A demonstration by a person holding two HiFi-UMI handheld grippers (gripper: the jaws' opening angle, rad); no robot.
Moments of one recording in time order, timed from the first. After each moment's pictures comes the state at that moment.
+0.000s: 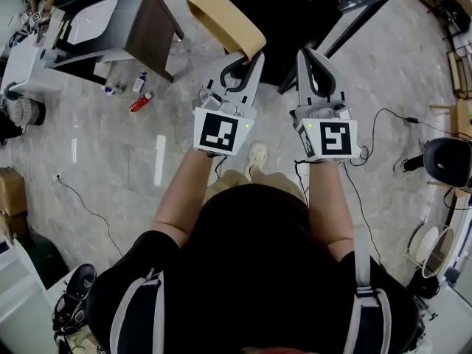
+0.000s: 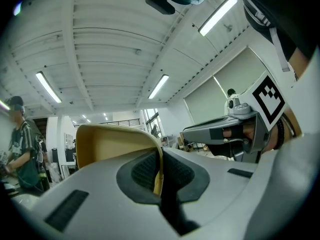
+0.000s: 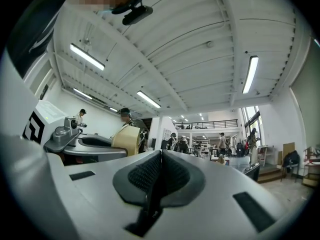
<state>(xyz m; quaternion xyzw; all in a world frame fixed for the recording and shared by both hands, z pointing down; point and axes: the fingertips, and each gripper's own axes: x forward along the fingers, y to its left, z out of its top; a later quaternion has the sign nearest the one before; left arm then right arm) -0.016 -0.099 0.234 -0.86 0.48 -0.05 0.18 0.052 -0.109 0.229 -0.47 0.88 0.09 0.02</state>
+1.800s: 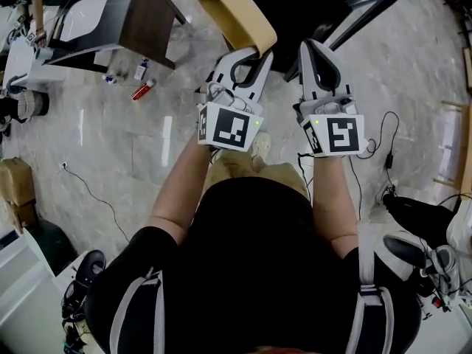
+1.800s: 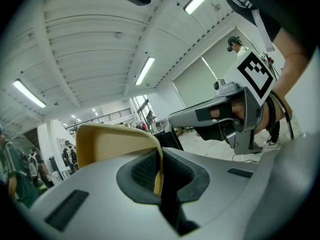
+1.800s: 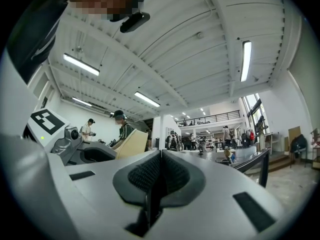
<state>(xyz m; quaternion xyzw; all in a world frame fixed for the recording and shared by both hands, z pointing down) 0.026 -0.181 0.308 -0.86 0.46 -0.15 0.16 0.078 -0.193 0.274 -0.45 0.89 0.04 0.04</state>
